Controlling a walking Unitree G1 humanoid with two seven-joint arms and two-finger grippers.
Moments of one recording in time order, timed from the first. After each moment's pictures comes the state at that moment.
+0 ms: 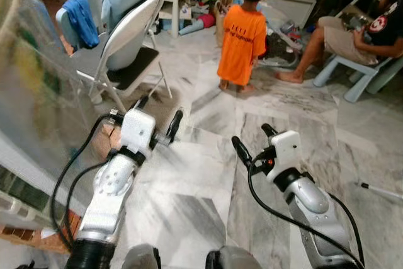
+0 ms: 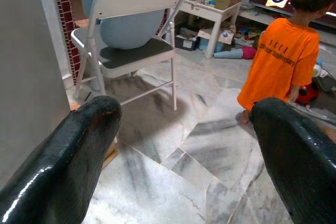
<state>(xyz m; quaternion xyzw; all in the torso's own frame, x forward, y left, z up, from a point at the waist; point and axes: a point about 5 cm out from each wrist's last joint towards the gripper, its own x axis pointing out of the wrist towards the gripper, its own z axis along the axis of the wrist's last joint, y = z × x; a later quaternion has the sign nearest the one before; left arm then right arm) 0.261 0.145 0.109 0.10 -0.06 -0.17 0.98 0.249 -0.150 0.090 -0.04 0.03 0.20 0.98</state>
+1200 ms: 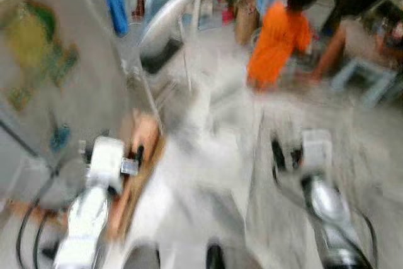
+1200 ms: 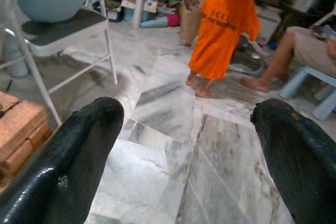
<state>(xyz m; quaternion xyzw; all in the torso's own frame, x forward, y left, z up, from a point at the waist) 0.233 0.195 0.071 0.13 0.05 -0.03 0.99 0.254 -0.204 0.063 -0.05 0.08 0.00 1.00</state>
